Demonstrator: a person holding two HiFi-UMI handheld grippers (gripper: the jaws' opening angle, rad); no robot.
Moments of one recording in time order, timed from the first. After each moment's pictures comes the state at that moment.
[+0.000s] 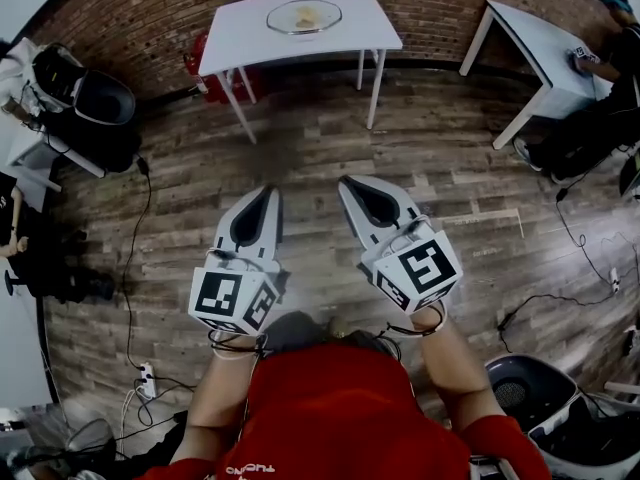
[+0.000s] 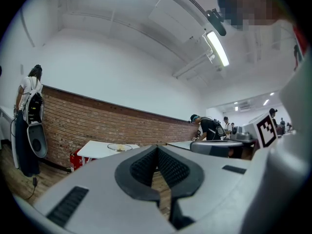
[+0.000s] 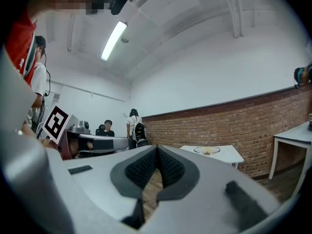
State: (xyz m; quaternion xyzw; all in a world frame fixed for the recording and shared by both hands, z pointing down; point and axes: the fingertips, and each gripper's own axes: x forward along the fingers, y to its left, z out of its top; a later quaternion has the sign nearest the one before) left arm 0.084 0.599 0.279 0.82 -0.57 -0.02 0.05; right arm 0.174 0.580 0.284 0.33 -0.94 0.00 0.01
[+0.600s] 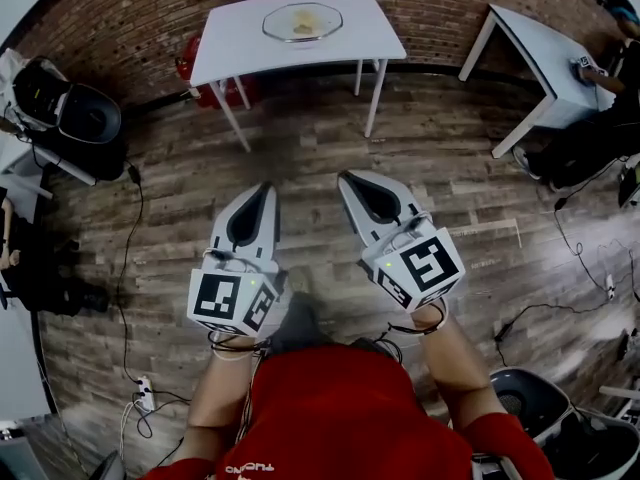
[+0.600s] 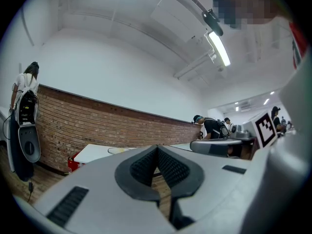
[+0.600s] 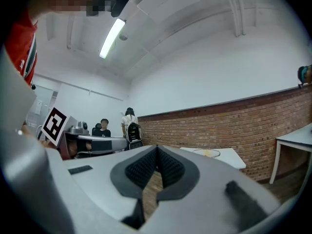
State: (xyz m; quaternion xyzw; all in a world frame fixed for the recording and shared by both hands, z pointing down) left arm 0.055 0.515 0.285 0.82 -0.57 -0.03 0.04; right arm 0.148 0.492 0.288 0.33 -0.94 -0.01 0.01
